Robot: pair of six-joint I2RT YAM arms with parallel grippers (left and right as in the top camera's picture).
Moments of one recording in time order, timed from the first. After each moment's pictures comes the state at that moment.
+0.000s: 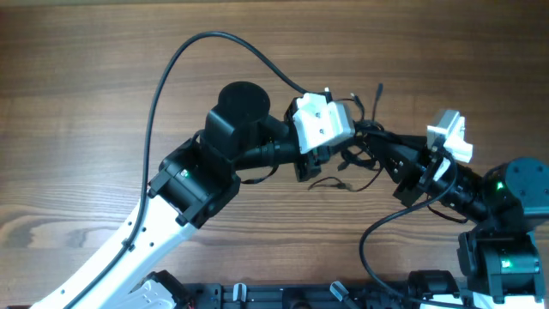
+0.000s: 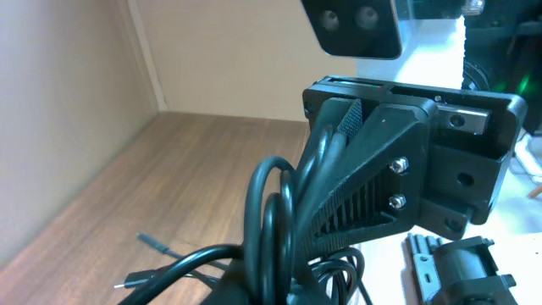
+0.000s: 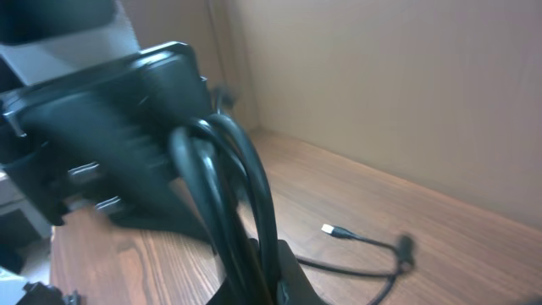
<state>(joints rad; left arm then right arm) -0.73 1.26 1.25 -0.23 0.63 0.21 0.02 0.68 0.79 -0.19 -0.92 0.10</state>
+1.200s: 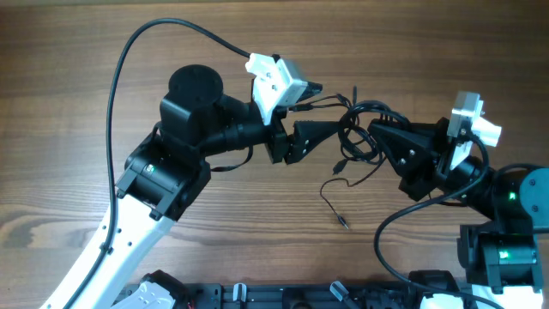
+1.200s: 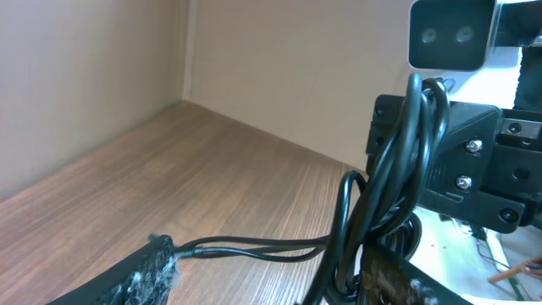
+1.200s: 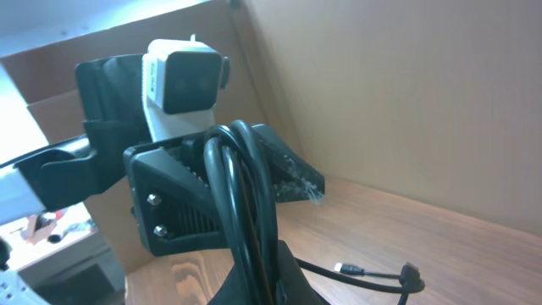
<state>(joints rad) -0.55 1.21 1.25 -0.23 0.72 -0.08 0.02 0.72 0.79 0.15 -1.00 0.52</state>
